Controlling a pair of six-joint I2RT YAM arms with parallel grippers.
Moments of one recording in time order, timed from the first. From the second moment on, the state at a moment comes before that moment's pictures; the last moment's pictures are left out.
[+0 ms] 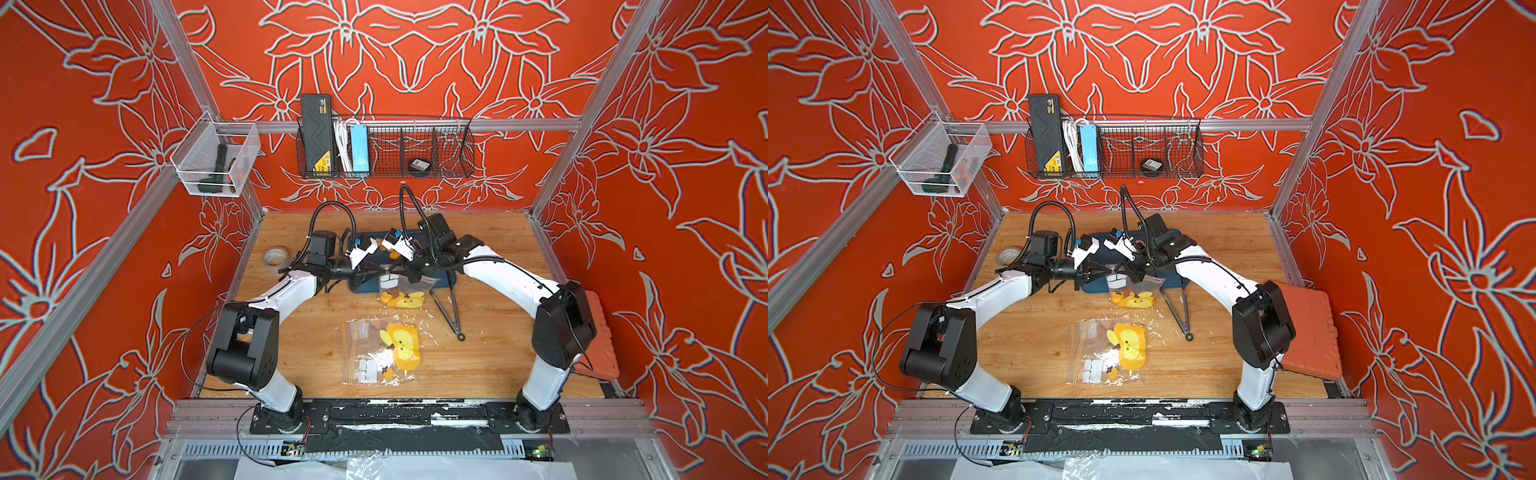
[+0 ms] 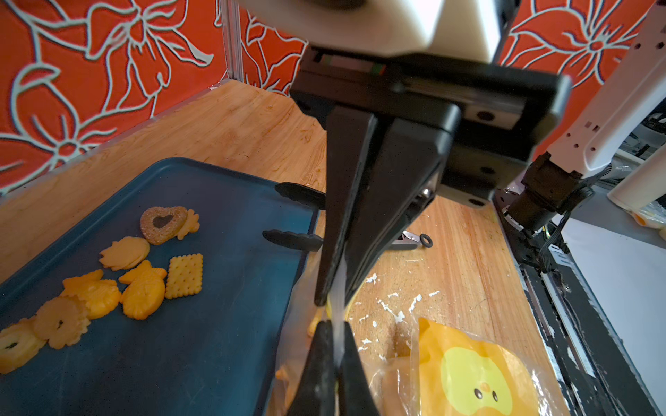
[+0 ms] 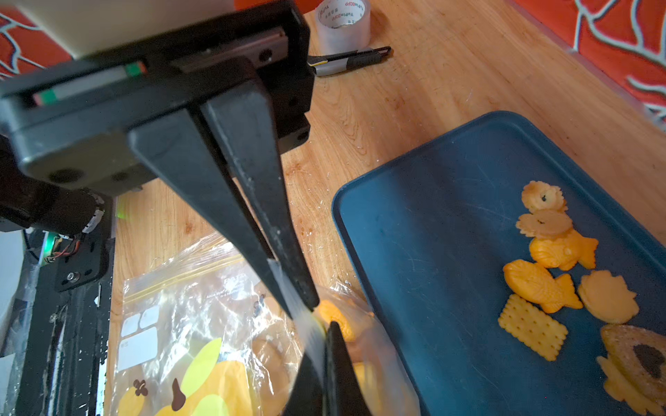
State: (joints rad) left arm -0.18 1.58 0.99 -0.06 1.09 0.43; right arm 0.64 1.79 1.51 -0.55 -0.59 -0.36
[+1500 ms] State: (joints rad) left arm -0.17 1.59 1.00 -0.05 1.08 0.41; right arm 0.59 1.68 1.35 -0.52 -0.45 -0.37
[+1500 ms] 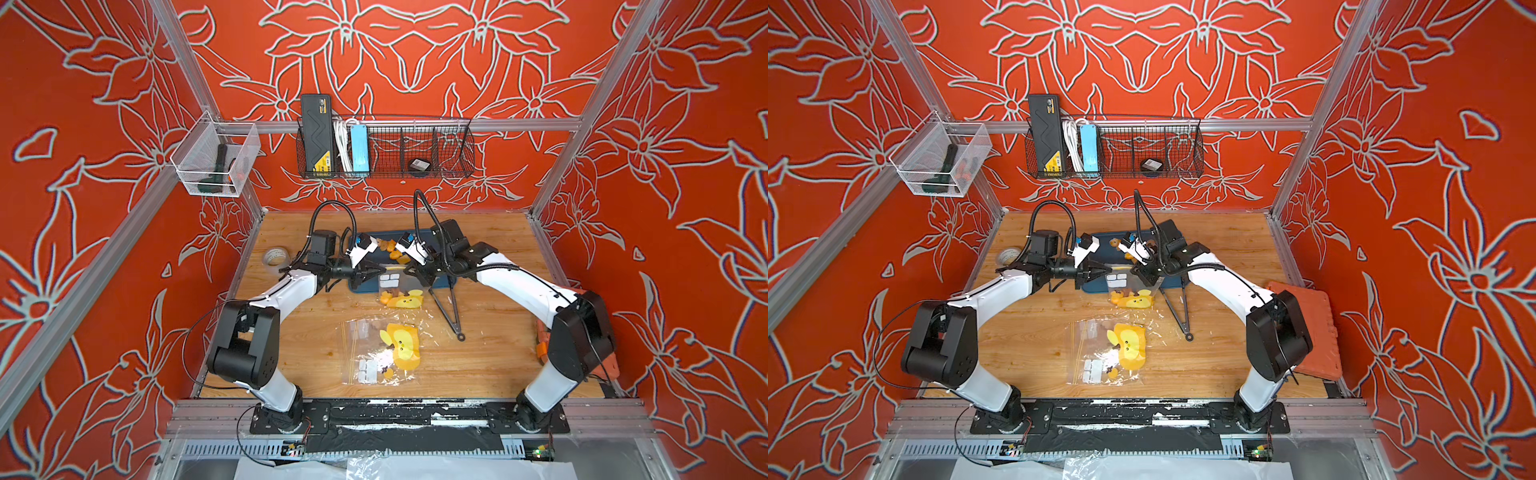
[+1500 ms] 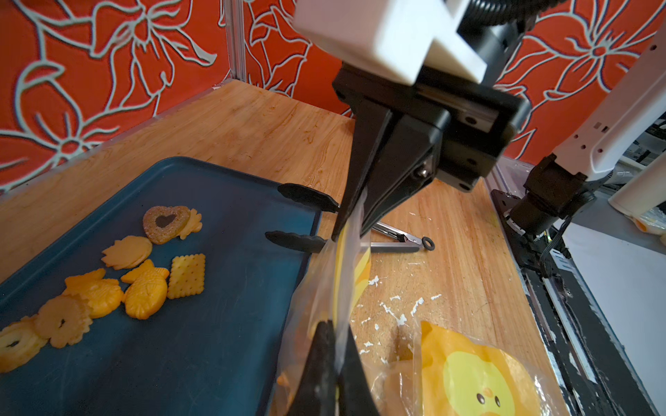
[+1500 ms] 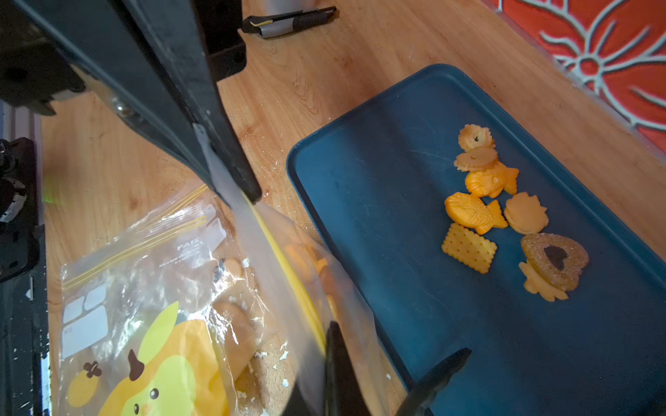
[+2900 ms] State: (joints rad) left arm -0.16 1.59 1.00 -0.05 1.09 0.41; right arm 0.48 1.51 1.19 -0.57 -0.42 -0.40
